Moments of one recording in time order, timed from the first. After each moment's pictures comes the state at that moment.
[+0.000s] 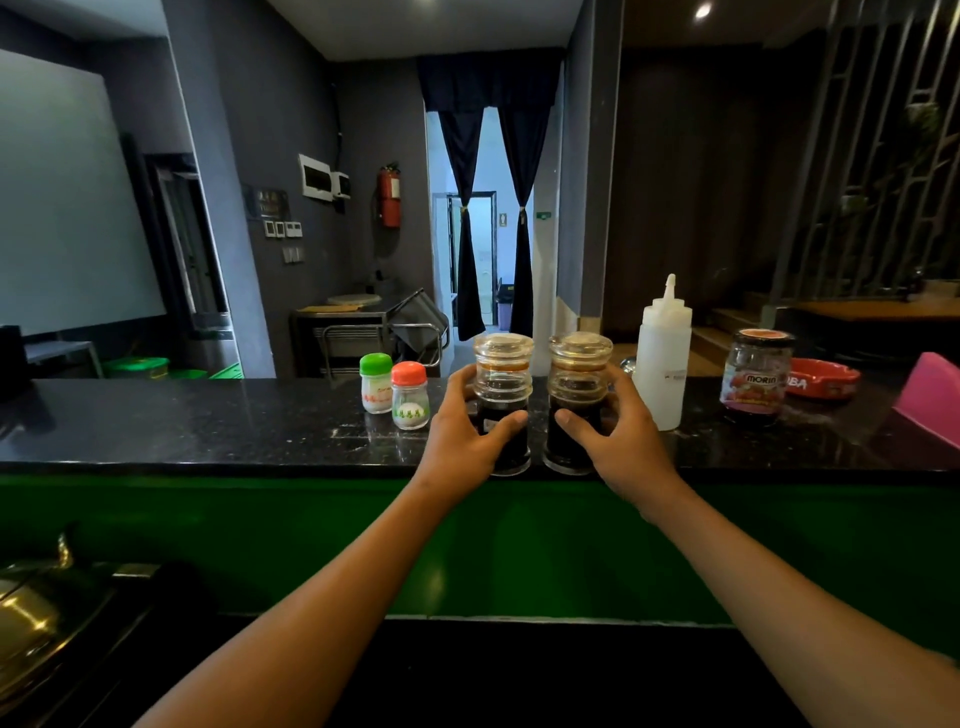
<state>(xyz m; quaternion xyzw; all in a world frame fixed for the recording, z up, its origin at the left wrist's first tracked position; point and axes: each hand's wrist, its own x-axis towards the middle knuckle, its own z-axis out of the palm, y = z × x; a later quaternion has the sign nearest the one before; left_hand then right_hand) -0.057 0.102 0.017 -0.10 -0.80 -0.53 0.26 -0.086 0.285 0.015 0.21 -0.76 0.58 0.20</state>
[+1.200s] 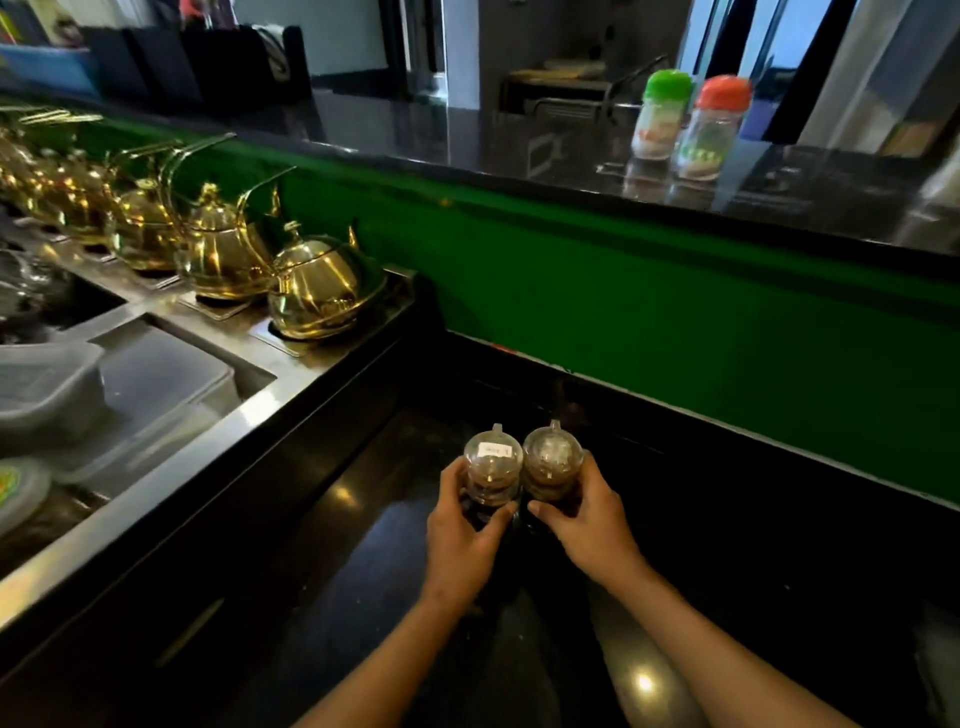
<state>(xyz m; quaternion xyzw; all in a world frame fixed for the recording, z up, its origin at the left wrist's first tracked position) 0.189 0.009 -0.270 0.26 -0.74 -0.55 0.28 0.076 0.126 -0.252 0.28 -0.78 0.54 -0.14</state>
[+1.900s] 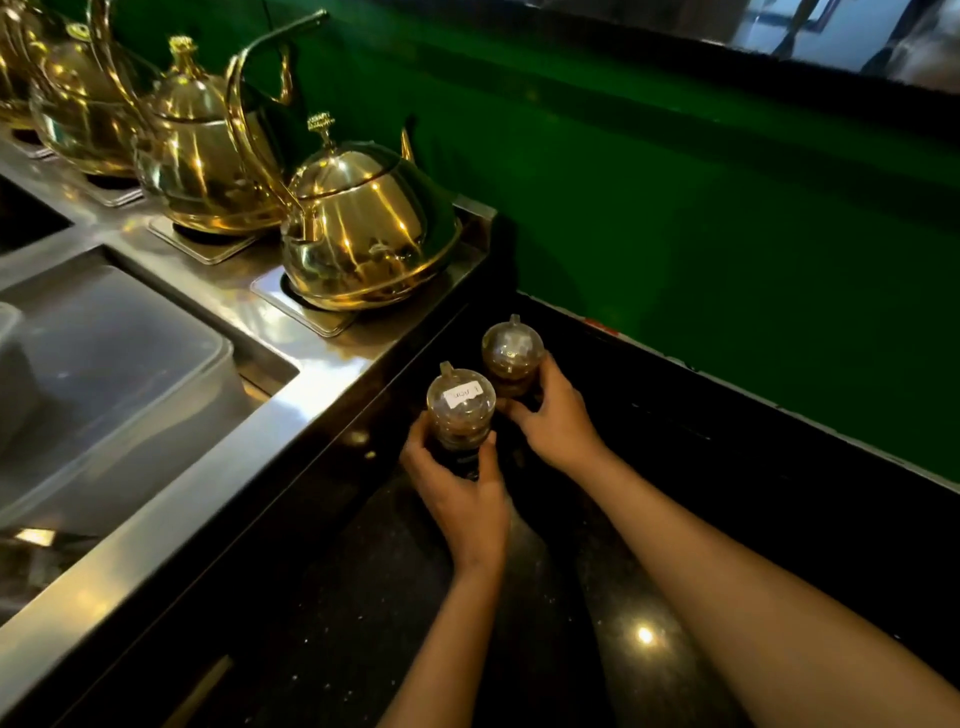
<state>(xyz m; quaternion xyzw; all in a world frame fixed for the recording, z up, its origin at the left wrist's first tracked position) 0.132 -0.109 -0.312 0.46 -0.57 -0.51 0.45 0.009 -0.095 -0.290 0.32 -0.78 0.50 -0.20</state>
